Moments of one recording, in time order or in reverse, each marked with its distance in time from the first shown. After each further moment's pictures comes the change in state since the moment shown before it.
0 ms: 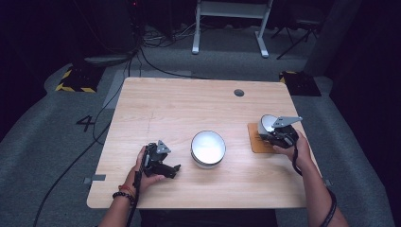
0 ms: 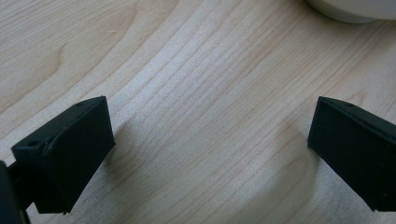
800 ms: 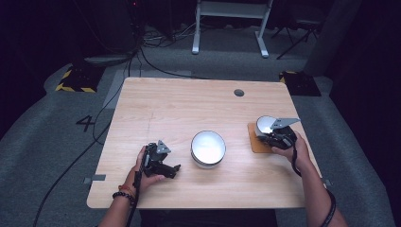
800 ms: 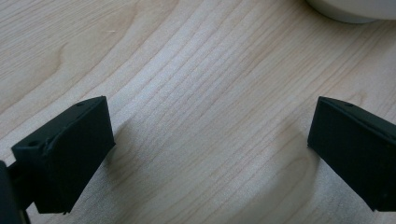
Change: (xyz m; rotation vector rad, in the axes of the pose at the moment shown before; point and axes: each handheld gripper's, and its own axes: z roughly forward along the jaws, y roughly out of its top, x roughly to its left) left arm 0.000 0.000 0.000 -0.001 0.002 0.002; right arm 0.004 -0.002 0.005 0.009 0.038 0.007
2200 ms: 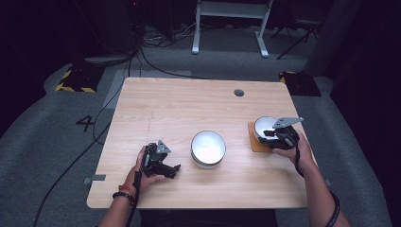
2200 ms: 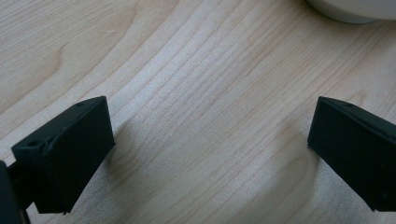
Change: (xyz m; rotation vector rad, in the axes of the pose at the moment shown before) left arm -0.001 0.000 0.000 0.000 0.000 -0.006; right arm 0.001 0.001 -0.010 -0.004 -0.027 0.033
